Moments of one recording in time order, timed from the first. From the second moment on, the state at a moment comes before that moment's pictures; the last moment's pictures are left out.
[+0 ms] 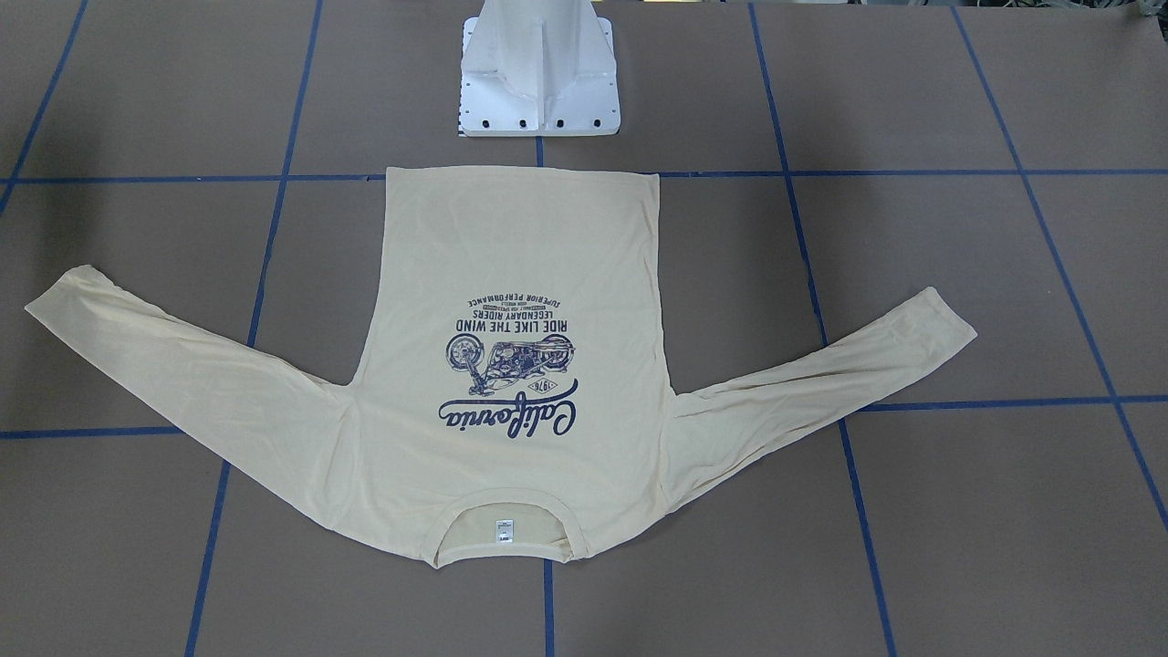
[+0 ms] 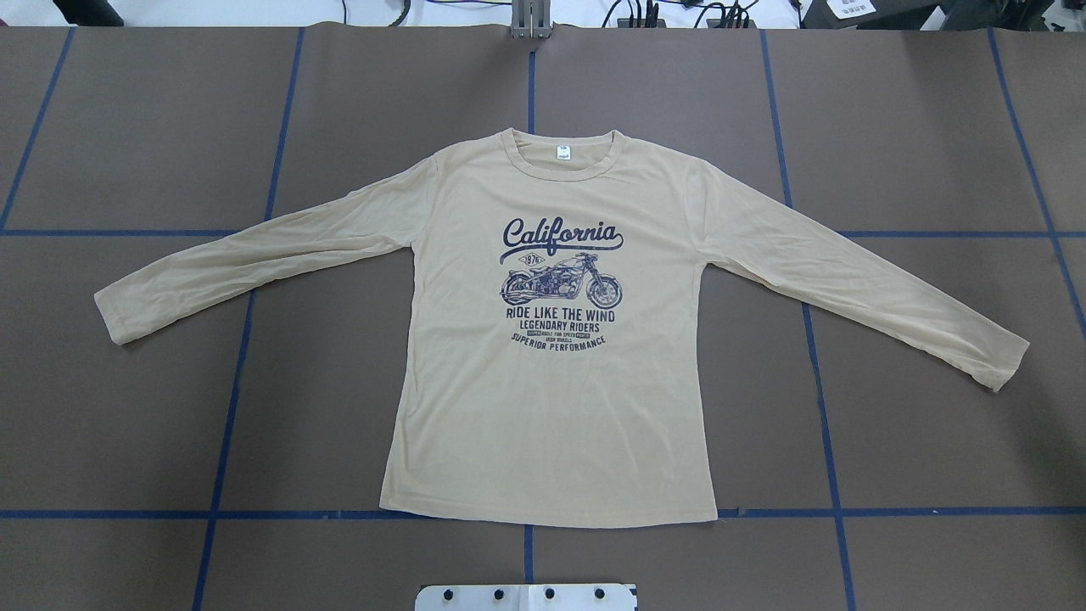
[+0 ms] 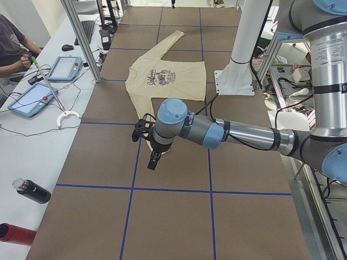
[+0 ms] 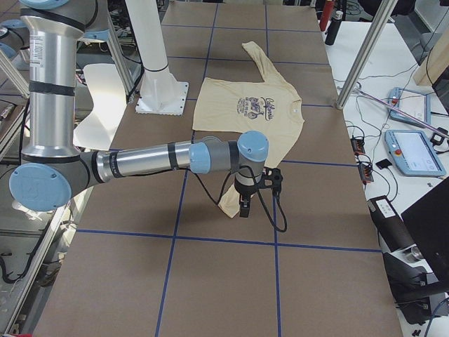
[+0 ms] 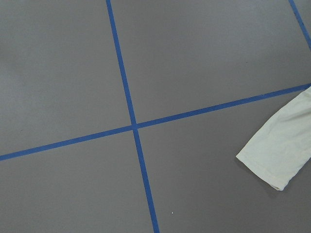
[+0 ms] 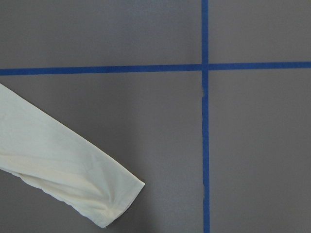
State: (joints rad) left arm -1.58 -1.39 -1.91 -1.79 -2.35 -0.03; right arm 1.46 -1.67 1.84 -1.68 2.35 0.17
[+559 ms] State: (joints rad) left arm -1.58 -1.39 -1.91 -1.79 -2.35 -0.03; right arm 1.48 -1.68 1.85 -1.69 2.38 0.17
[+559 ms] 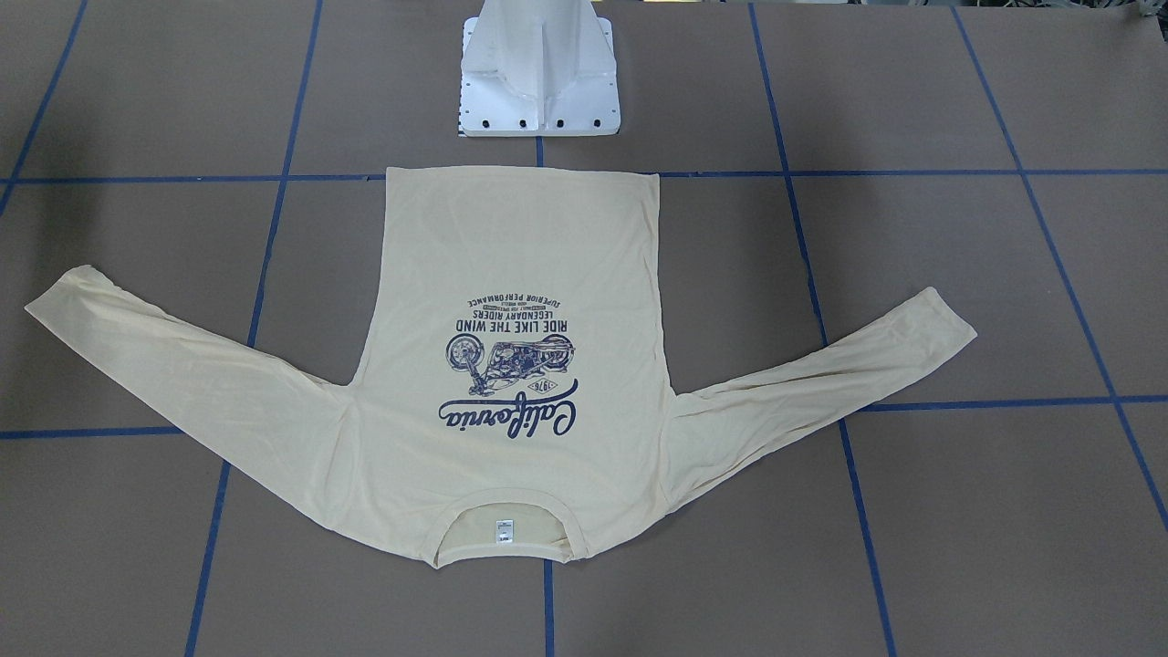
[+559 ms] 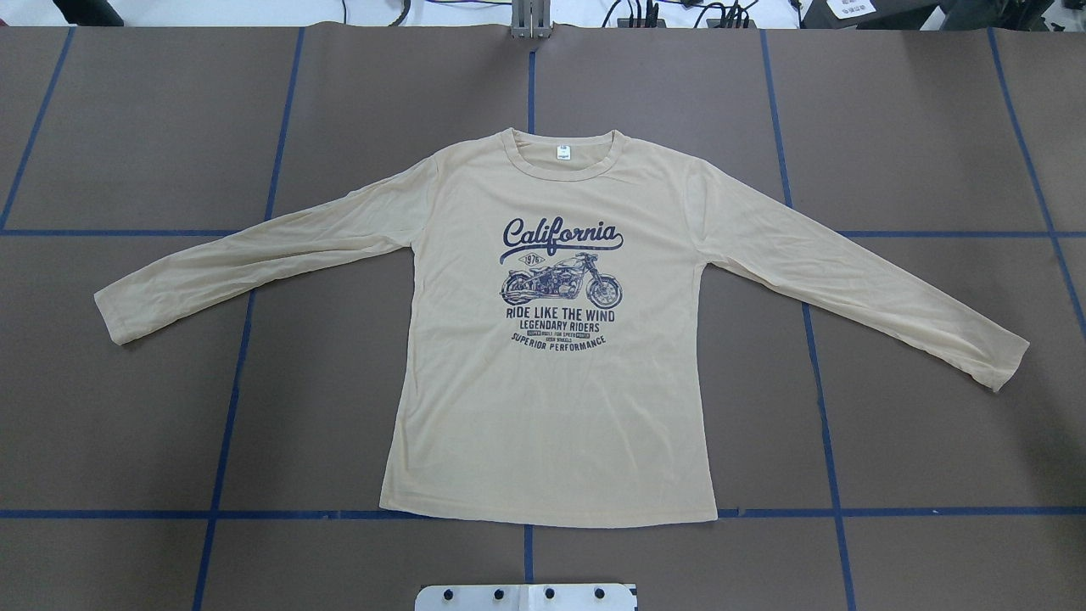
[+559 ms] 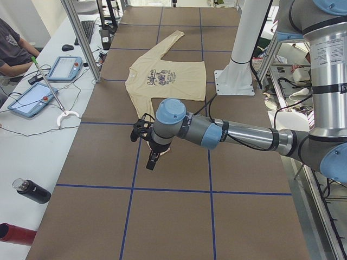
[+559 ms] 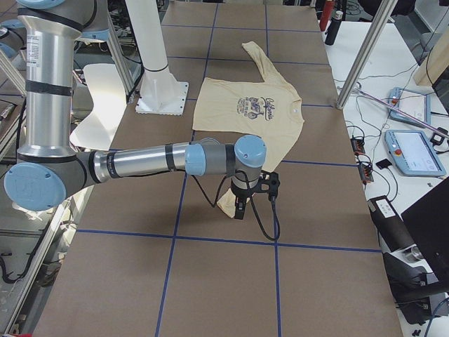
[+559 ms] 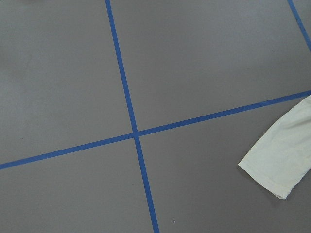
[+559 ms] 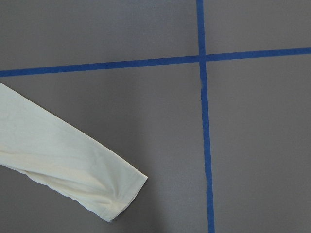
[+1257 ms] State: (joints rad) left arm -1.57 -1.38 -1.92 -1.85 -2.35 -0.03; right arm 1.37 -1.66 1.85 -1.67 2.37 0.17
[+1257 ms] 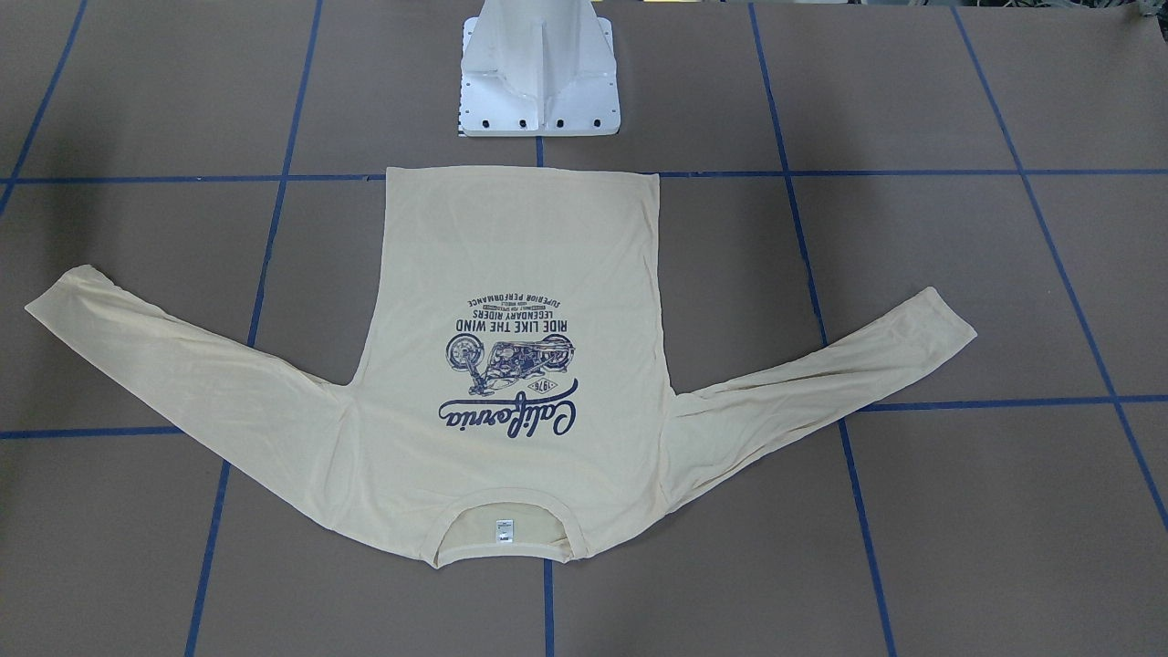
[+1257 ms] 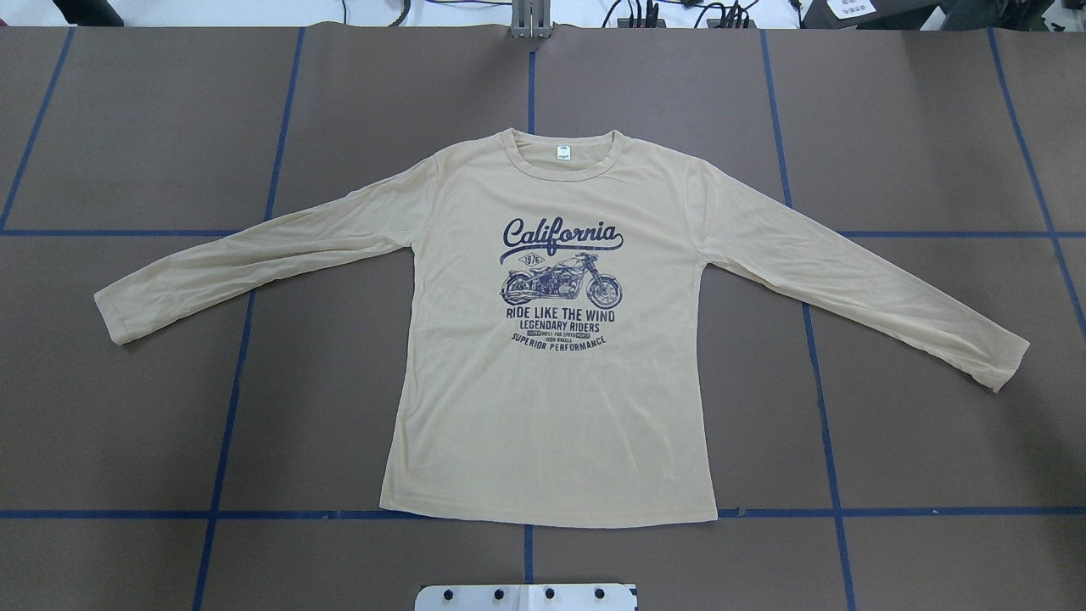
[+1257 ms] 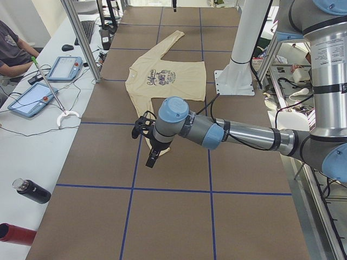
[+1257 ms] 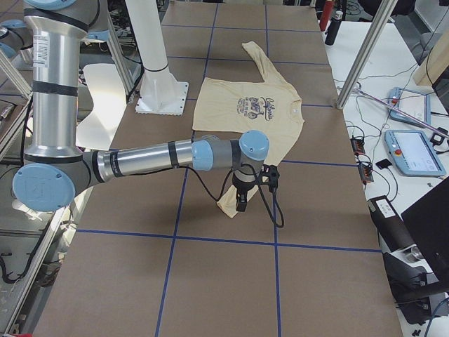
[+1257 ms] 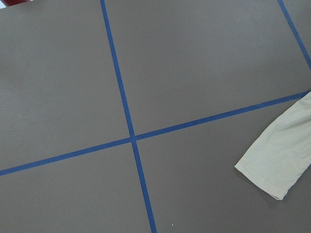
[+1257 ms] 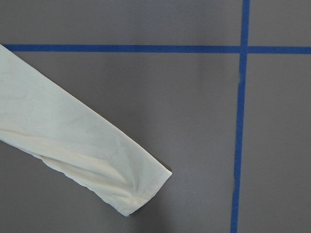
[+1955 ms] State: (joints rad) left arm -1.57 -1.38 -1.91 -1.89 -2.36 -0.04; right arm 1.29 -1.66 1.65 -1.34 2.41 0.46
